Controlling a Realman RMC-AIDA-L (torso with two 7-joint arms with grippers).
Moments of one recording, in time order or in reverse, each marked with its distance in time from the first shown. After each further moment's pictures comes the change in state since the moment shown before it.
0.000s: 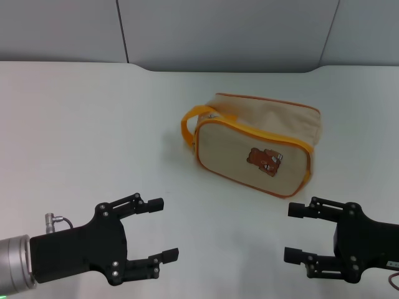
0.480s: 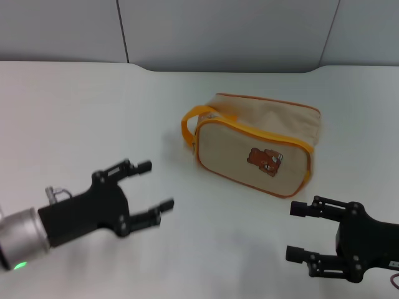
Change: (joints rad) left arm -0.032 -0.003 -0.005 -0.072 -0.135 -0.197 0.048; right arm -0.009 -0.001 0.011 0.000 0.011 -0.013 0.000
